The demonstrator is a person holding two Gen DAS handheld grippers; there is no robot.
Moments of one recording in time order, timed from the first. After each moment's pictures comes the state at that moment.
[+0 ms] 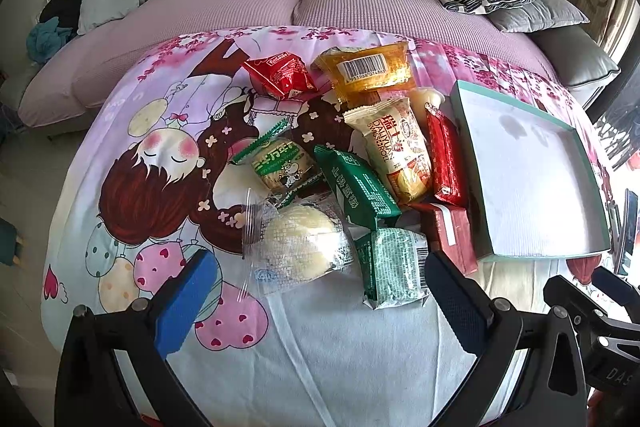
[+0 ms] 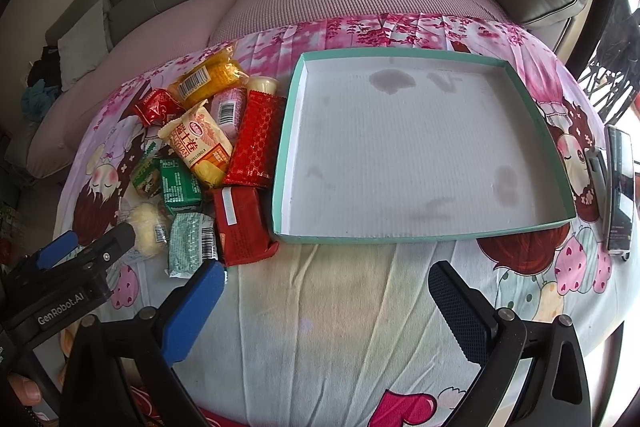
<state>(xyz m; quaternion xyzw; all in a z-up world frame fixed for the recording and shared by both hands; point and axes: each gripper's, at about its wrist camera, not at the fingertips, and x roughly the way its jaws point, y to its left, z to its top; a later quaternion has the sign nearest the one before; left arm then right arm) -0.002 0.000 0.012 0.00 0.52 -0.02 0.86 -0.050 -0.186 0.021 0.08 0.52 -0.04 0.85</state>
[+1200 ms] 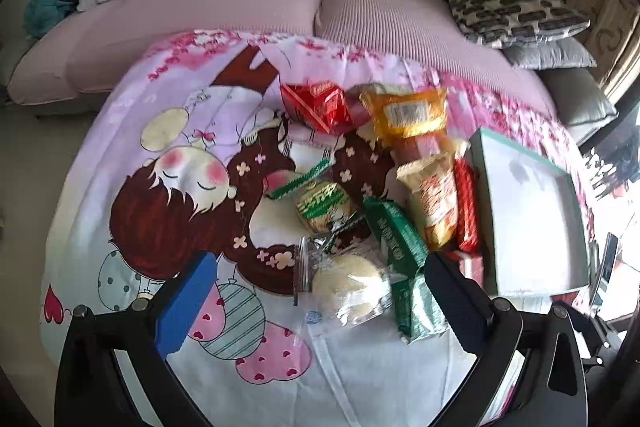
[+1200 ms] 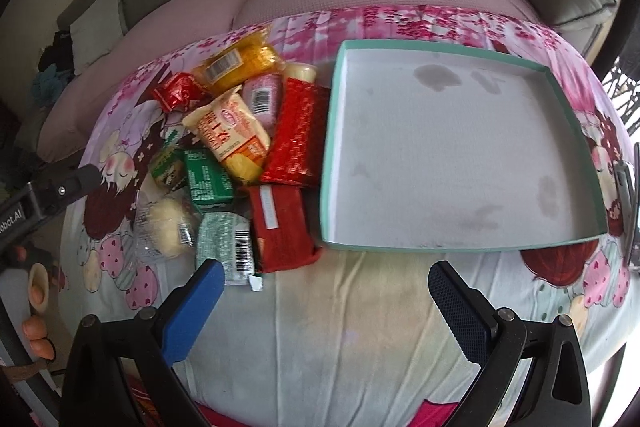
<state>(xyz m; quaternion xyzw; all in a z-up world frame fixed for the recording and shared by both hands) 0.040 0.063 0.026 -0.05 0.53 -0.03 0.84 -0.023 -0.149 0.010 0.06 0.55 0.00 0.84</state>
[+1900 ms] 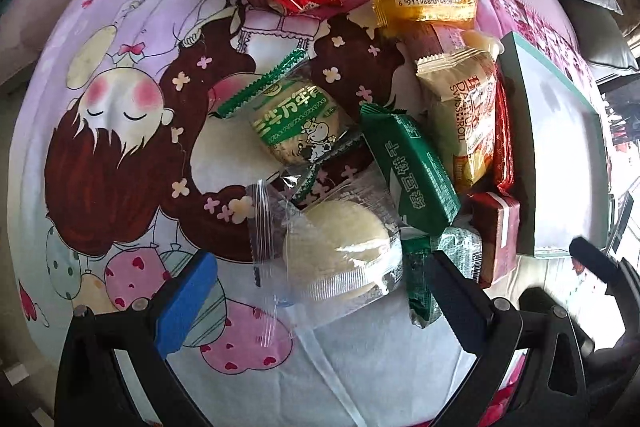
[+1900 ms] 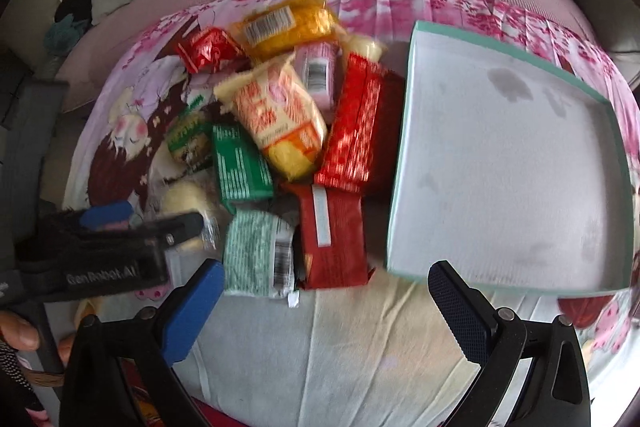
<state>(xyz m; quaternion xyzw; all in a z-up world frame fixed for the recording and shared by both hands) 0.079 0.041 -0.045 -0.04 0.68 -0.06 0.73 0.026 -0.123 0.000 0.03 0.60 0.06 0.80</state>
